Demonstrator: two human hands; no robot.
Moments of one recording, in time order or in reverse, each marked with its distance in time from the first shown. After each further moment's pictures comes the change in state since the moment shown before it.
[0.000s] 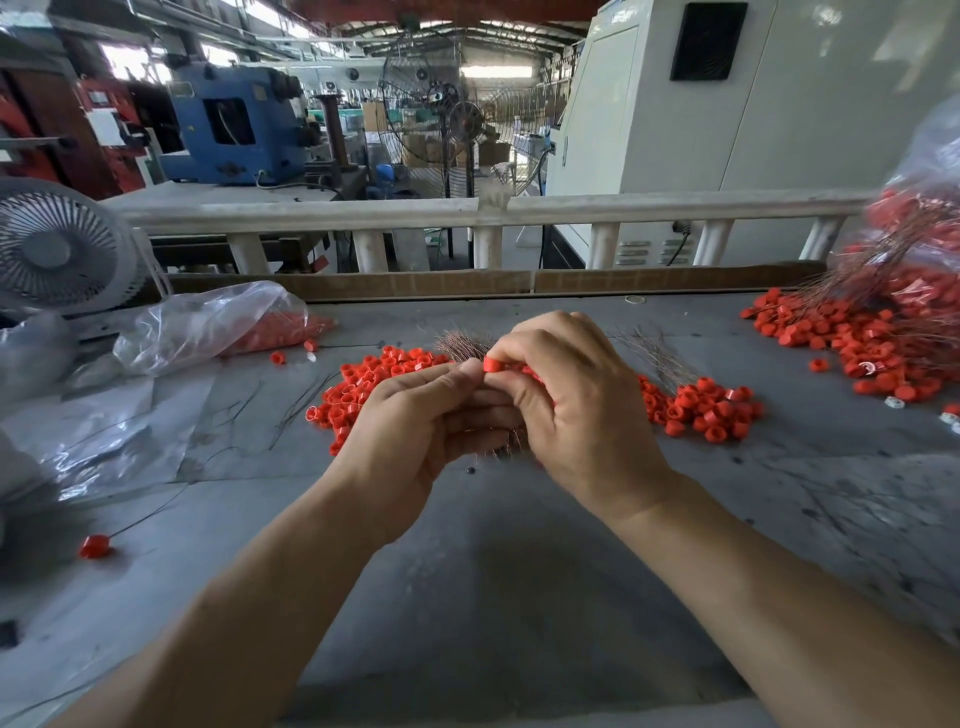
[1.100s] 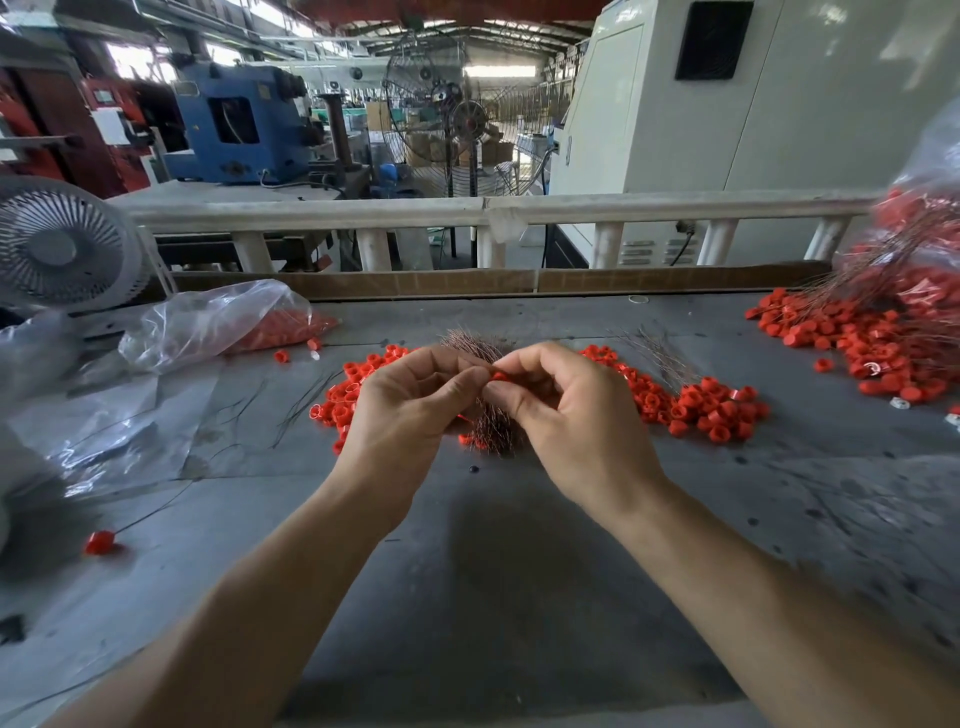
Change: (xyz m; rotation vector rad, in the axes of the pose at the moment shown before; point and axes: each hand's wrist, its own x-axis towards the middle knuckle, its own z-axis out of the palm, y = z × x) left_hand 0.005 -0.007 -0.005 0.197 0.114 0.256; right_hand -0.008 -0.006 0.005 0.415 -0.152 0.554
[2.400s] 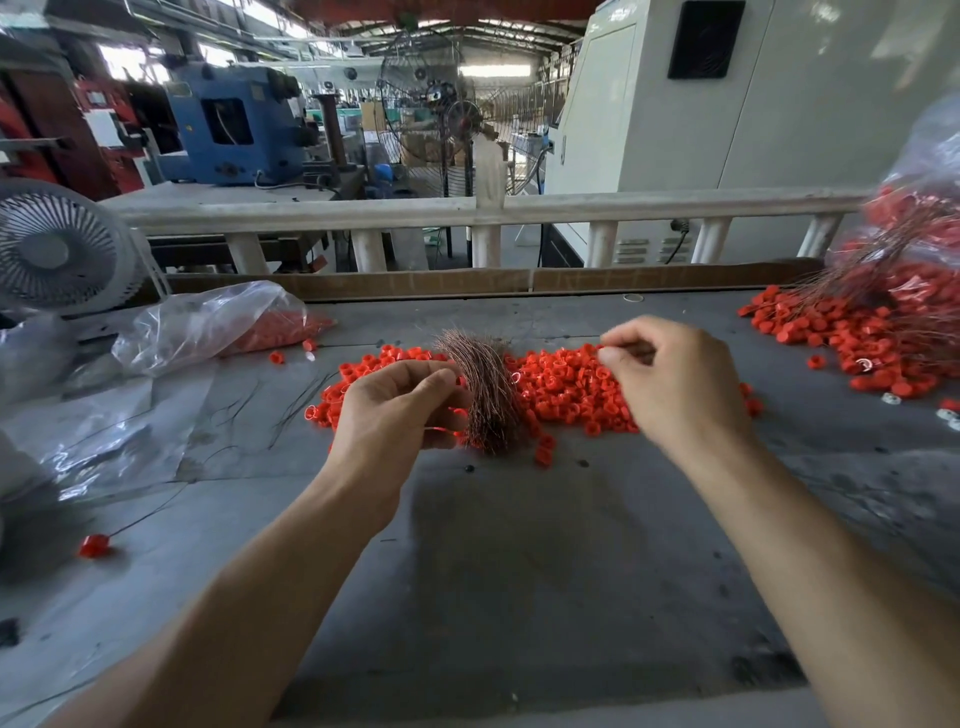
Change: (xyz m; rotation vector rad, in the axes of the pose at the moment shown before) left_hand 0.002 -0.002 -0.005 0.041 0.180 -0.179; right_hand 0.024 0.033 -0.063 -0.461 0.202 0.219
